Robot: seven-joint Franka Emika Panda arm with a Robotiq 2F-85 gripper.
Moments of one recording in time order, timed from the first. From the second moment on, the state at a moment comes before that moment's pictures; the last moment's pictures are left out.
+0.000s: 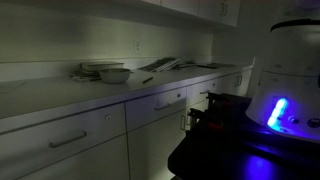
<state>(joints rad) -0.02 -0.87 -0.10 -2.50 -0.03 1.90 -0.12</state>
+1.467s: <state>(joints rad) 0.01 0.04 -0.02 -2.12 0.00 2.27 0.02</state>
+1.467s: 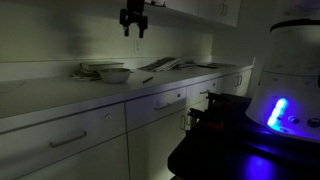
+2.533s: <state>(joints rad) 0.15 0.67 -0.01 -1.59 -0.19 2.23 0.13</state>
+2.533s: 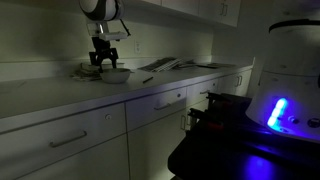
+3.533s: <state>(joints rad) 0.17 0.71 -0.03 -1.59 -0.22 2.23 0.13</state>
